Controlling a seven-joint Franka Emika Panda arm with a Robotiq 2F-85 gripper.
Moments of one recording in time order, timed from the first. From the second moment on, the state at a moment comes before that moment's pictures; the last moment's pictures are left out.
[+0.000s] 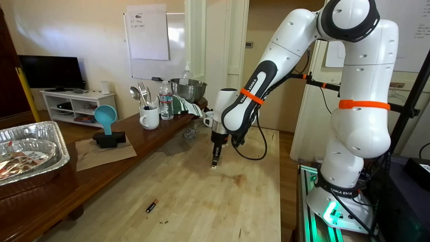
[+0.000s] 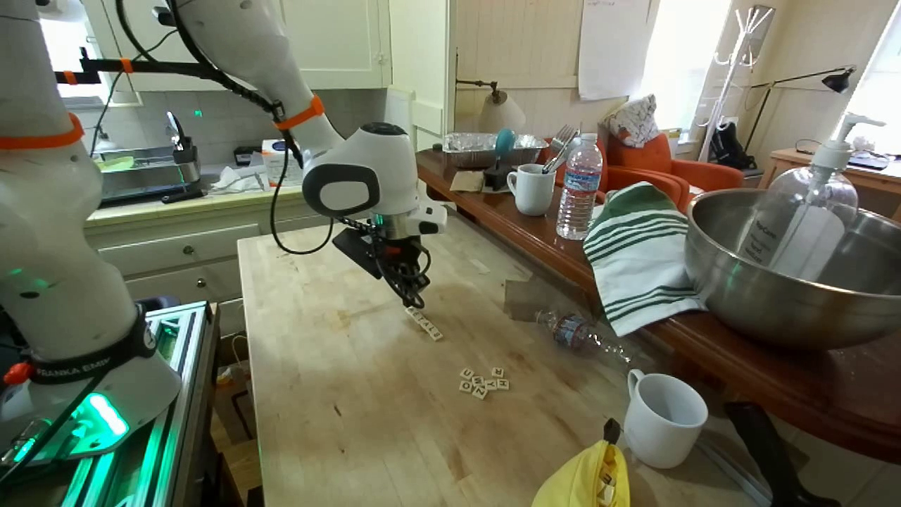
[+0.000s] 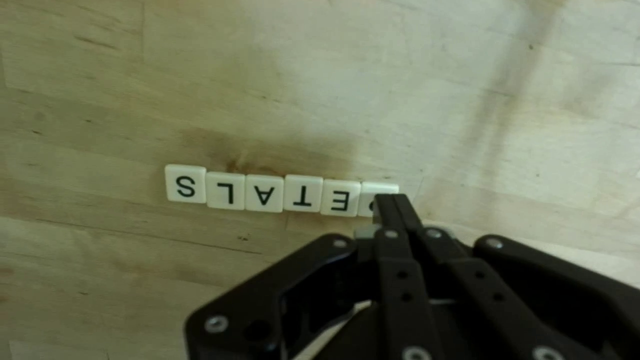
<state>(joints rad) 0.02 0.11 0.00 -2.60 0.14 2.83 -0.45</state>
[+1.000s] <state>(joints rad) 0.00 0.19 0.03 -2.56 0.07 2.93 -0.36</state>
